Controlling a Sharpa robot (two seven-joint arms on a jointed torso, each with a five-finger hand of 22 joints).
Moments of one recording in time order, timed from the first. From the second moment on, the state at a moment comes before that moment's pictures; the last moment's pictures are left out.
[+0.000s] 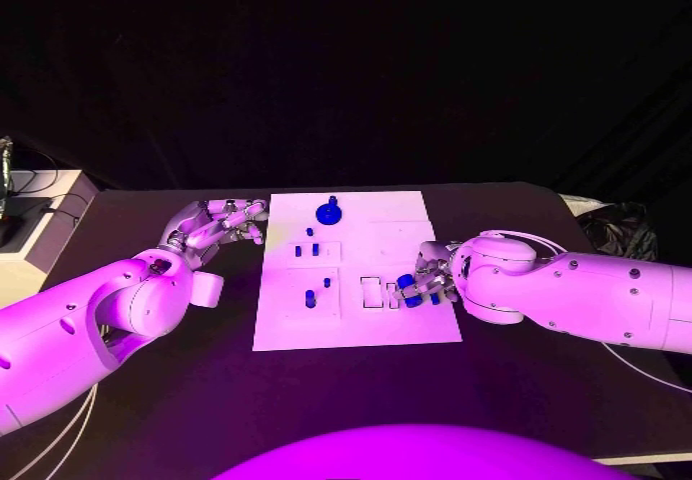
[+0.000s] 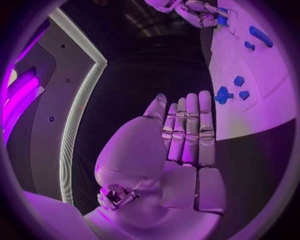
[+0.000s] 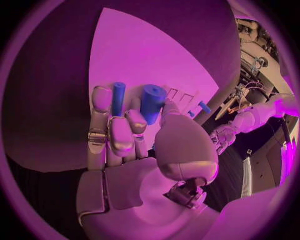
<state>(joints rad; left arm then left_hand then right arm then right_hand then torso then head) 0.90 -0.87 0.22 1.46 -0.24 -0.20 0.30 1.45 0.08 -0.09 0.04 0.22 1.05 0.14 0.07 0.06 1.12 0.10 0.23 0.07 0.98 0.05 0.85 0.42 0.12 1.07 0.06 0.31 1.14 1.12 -0.88 -0.13 1.62 -1.35 -0.09 -0.67 1.05 -0.02 -0.15 0.21 0.49 1.12 0.03 0.16 0.85 1.35 -0.04 0.96 1.29 1.44 -0.10 1.26 0.95 0.09 1.46 -0.11 0.30 1.28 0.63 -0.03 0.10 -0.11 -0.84</state>
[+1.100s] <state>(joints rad) 0.90 -0.86 0.22 1.46 -0.24 -0.18 0.28 1.44 0.08 -0.09 0.04 0.22 1.05 0.14 0.07 0.06 1.12 0.10 0.23 0.07 0.98 0.05 0.85 0.42 0.12 1.07 0.06 0.31 1.14 1.18 -0.88 -0.13 1.70 -1.02 -0.20 -0.67 1.03 0.03 -0.18 0.08 0.66 1.11 0.03 0.15 0.81 1.33 -0.04 0.94 1.27 1.44 -0.10 1.25 0.94 0.08 1.46 -0.11 0.27 1.28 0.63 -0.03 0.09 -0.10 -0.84</state>
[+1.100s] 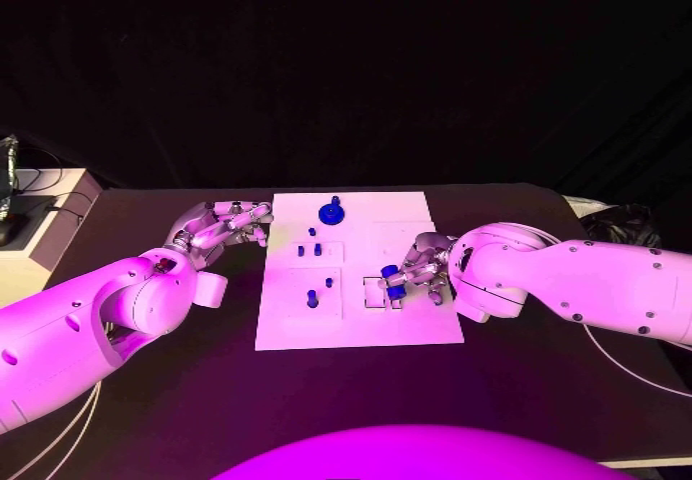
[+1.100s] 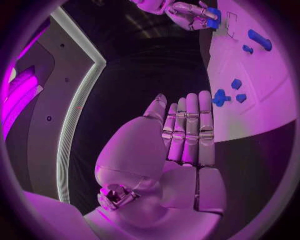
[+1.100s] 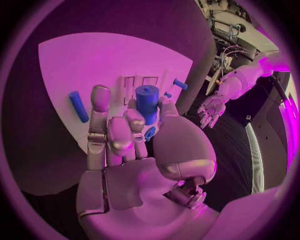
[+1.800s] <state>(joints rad) 0.90 -0.87 0.22 1.46 -0.24 -0.17 0.26 1.44 0.08 -0.09 0.04 0.22 1.05 0.14 0.07 0.06 1.12 0.10 0.23 0.07 0.98 0.05 0.85 0.42 0.12 1.07 0.06 0.31 1.14 1.18 -0.81 -0.14 1.63 -0.98 -0.20 -0.67 1.03 0.03 -0.17 0.07 0.63 1.11 0.03 0.15 0.81 1.33 -0.04 0.94 1.27 1.44 -0.10 1.25 0.95 0.08 1.46 -0.11 0.27 1.29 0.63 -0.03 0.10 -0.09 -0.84</state>
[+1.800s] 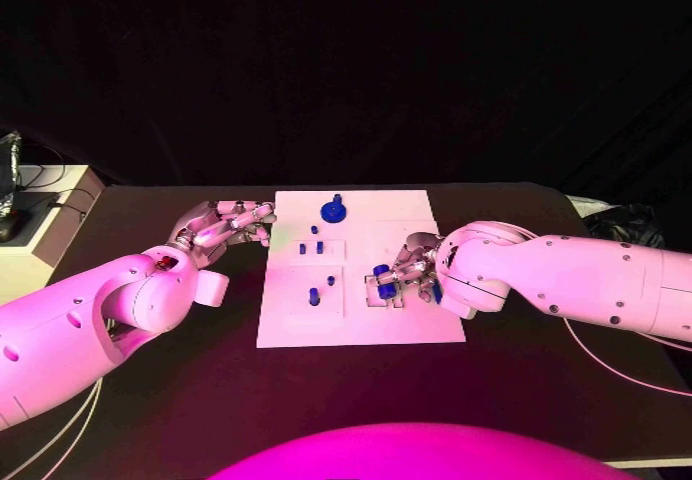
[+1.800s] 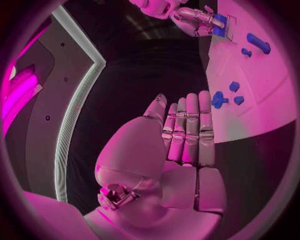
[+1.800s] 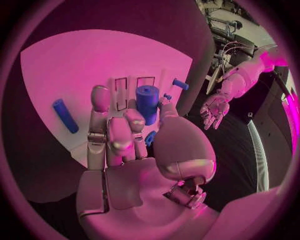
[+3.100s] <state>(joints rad) 0.90 -0.87 0.22 1.46 -0.24 -0.17 0.26 1.44 0.08 -0.10 0.04 0.22 1.05 0.14 0.07 0.06 1.11 0.10 0.23 0.07 0.98 0.05 0.85 0.42 0.12 1.07 0.06 0.30 1.14 1.16 -0.78 -0.14 1.61 -1.01 -0.20 -0.67 1.02 0.02 -0.20 0.13 0.36 1.11 0.03 0.16 0.81 1.33 -0.04 0.94 1.27 1.44 -0.10 1.25 0.95 0.08 1.46 -0.11 0.28 1.29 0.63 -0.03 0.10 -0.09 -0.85</state>
